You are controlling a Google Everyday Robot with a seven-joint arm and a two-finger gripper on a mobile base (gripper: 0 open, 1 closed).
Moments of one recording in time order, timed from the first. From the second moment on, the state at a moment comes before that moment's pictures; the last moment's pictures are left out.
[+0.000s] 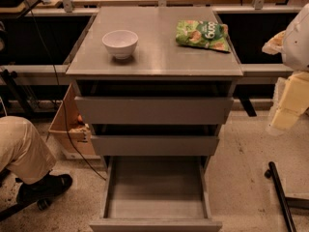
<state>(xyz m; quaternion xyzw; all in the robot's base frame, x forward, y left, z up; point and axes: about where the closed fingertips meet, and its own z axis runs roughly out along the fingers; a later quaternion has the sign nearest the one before) 0.438 -0.217 0.976 -0.60 0.78 -0.03 0.16</state>
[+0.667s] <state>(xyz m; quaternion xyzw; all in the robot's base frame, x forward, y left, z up) 0.439 -0.208 0.948 -0.60 0.78 -0.01 0.16</state>
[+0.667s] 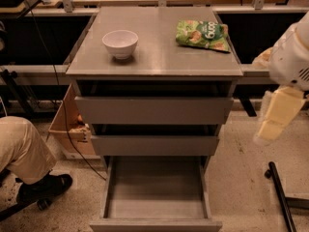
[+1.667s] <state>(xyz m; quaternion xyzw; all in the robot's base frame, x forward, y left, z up) 0.412 -0.134 0.725 -0.59 0.78 0.14 0.14</state>
